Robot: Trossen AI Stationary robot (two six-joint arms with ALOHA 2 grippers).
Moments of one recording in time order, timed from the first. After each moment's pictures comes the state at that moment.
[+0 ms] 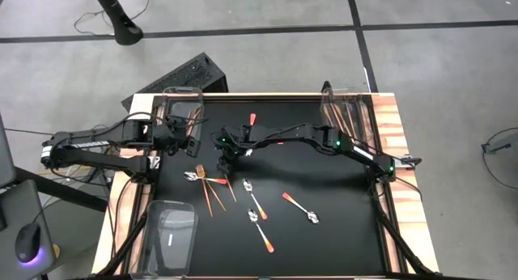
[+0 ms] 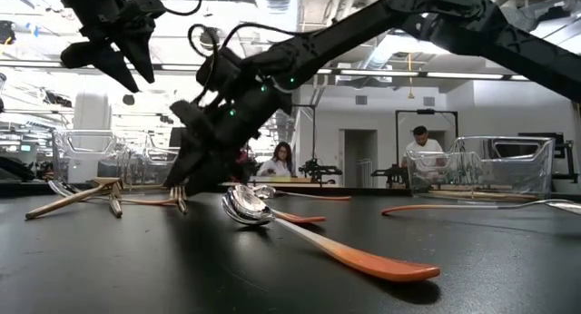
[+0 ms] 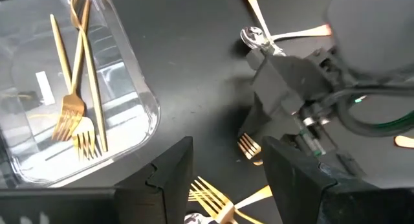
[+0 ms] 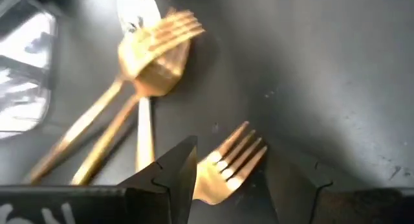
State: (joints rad) left arm 0.16 0.88 0.88 -1.02 -0.32 -0.93; right arm -0.17 2.54 2.13 -0.43 -0.35 0.31
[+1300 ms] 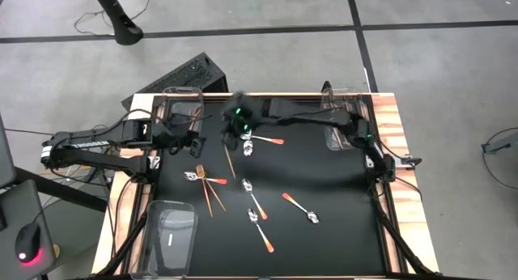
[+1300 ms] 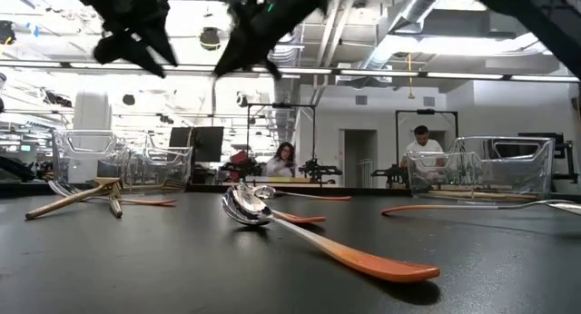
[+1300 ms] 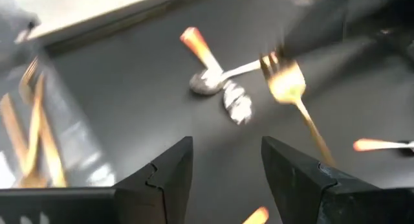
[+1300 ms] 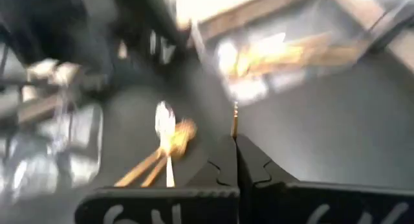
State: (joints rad) left arm 0.16 0.88 0.88 -0.81 -0.32 -0.70; right arm -0.21 2.16 2.13 -0.61 -0.12 0.27
